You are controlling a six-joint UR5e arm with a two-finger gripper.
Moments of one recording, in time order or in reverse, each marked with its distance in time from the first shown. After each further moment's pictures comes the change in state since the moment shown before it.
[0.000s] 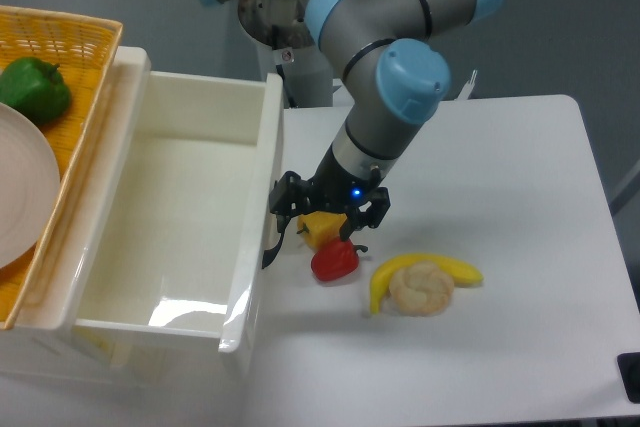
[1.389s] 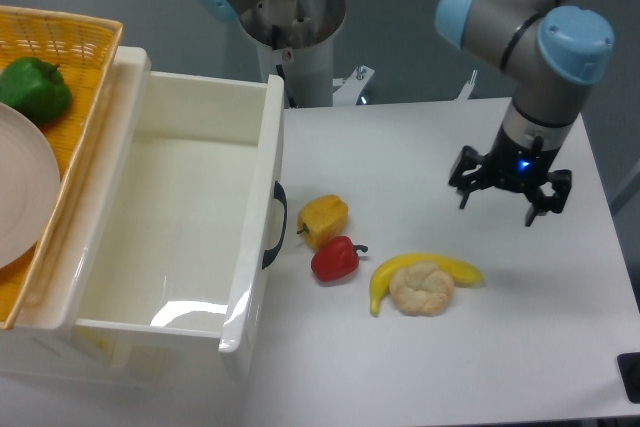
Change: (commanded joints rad) arm 0.275 -0.127 0.066 0.181 0.464 0.936
